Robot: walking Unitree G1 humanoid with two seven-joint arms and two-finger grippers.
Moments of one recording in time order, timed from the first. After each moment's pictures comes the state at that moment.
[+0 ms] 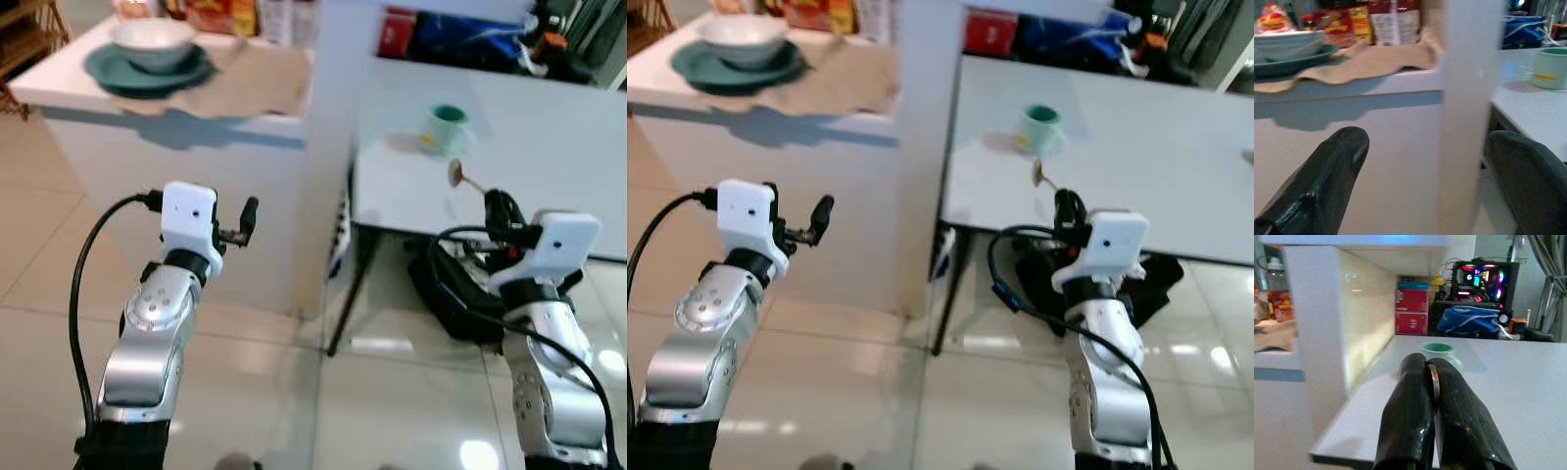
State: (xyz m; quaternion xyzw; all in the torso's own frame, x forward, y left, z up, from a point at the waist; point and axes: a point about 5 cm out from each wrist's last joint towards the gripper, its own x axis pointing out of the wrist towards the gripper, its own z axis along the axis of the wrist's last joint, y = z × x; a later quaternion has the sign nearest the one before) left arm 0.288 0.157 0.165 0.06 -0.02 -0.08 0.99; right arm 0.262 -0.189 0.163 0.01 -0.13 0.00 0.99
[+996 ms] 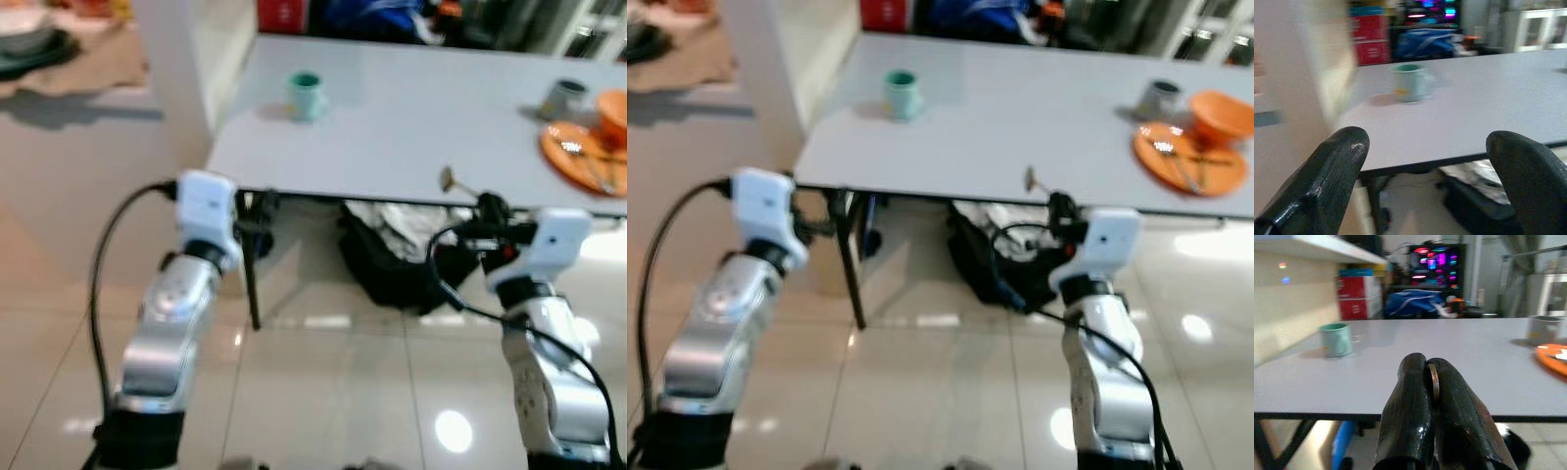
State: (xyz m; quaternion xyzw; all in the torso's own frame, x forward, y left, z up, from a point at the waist) left arm 0.293 0.138 0.174 0.06 -0.04 -0.11 0.99; right arm 0.265 -0.188 0.161 0.03 -0.10 0.01 0.99
